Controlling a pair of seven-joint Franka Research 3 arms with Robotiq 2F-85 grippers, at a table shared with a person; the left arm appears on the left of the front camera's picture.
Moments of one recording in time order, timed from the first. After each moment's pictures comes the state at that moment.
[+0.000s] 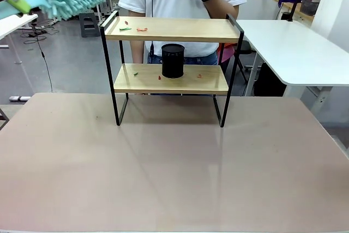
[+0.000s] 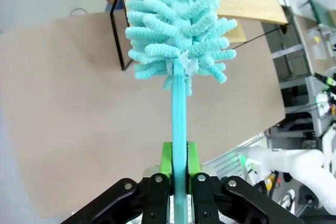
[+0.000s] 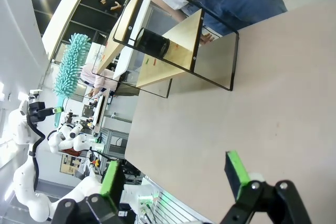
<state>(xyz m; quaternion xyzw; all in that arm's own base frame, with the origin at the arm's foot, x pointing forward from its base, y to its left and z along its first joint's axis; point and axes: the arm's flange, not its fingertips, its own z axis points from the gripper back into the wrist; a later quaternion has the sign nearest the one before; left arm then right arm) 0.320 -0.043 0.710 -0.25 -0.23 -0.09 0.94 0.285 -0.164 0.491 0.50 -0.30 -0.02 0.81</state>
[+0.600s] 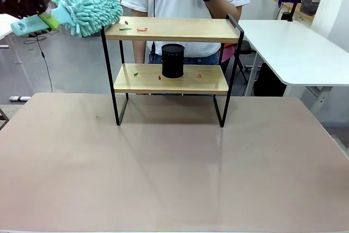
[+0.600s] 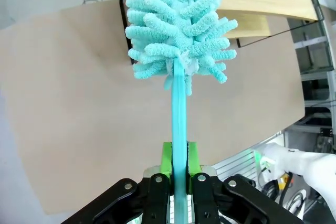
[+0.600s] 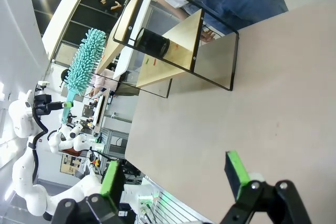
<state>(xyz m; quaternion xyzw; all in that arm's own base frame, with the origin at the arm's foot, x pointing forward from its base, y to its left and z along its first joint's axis) 0.360 -0.084 0.686 -0.20 -0.19 -0.09 0.96 0.285 -0.164 0.491 0.50 -0.30 -0.02 0.81</state>
